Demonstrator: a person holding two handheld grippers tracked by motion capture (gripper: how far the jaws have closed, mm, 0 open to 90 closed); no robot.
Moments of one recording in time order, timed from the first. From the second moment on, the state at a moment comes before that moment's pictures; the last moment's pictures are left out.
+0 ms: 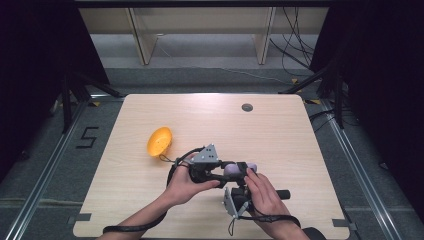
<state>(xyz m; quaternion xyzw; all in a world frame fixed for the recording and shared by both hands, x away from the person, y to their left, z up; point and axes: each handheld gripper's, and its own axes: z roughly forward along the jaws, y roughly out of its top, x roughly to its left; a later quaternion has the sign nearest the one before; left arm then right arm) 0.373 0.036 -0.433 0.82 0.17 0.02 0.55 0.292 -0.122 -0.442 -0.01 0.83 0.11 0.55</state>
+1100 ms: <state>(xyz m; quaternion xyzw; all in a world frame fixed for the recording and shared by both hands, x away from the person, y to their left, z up) 0.372 0.042 -0.428 0.81 0.20 0.03 0.55 0.296 -0.125 -0.443 -0.02 0.83 0.09 0.55</state>
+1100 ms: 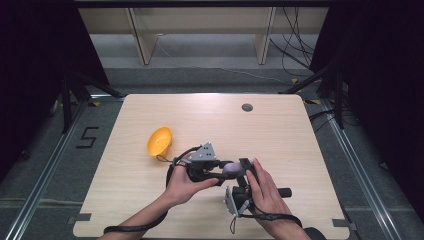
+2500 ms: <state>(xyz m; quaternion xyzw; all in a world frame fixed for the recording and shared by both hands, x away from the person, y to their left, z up) 0.370 0.087 -0.427 0.75 0.35 0.19 0.53 0.287 -0.181 -0.433 0.12 0.84 0.15 0.51</state>
